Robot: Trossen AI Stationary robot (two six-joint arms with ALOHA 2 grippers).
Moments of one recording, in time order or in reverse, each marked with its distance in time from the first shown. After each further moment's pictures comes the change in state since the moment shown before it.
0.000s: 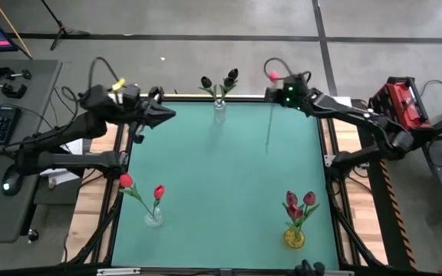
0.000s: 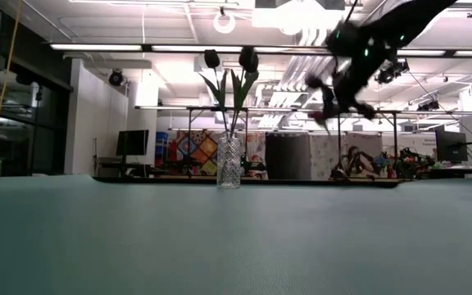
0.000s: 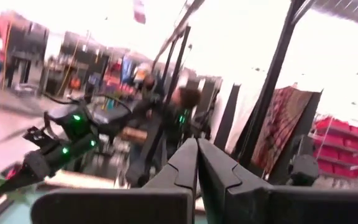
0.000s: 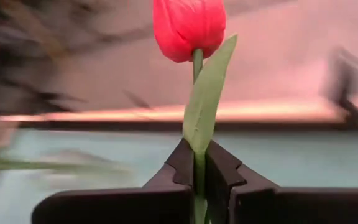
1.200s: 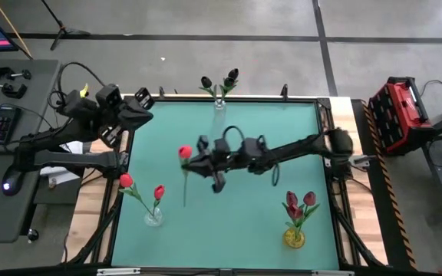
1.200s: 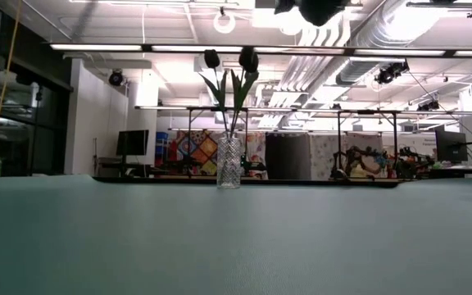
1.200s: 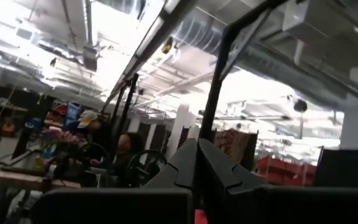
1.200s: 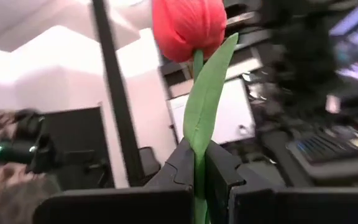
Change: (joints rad) left arm -0.113 -0.055 -0.001 0.257 0.001 -0.162; right arm 0.823 0.633 0.466 1.292 -0.360 -0.407
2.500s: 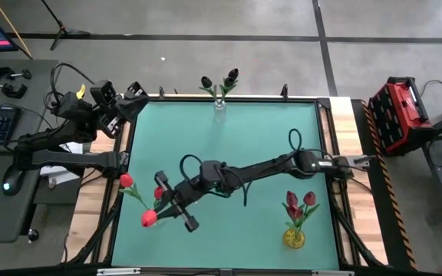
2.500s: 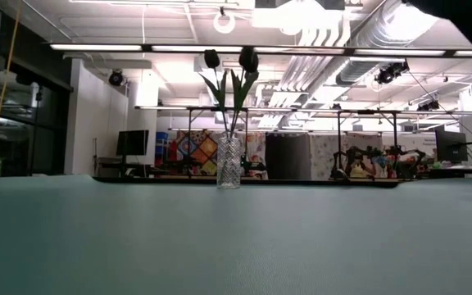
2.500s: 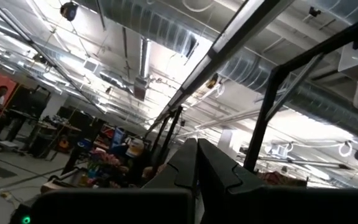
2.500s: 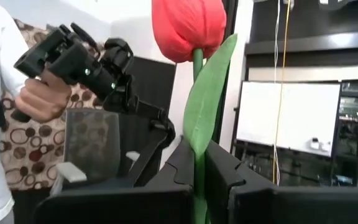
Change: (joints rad) left arm -0.043 -0.038 0.000 -0.021 -0.305 -0.003; right arm 0.132 0.448 0.846 -0.461 -0.299 -0.312
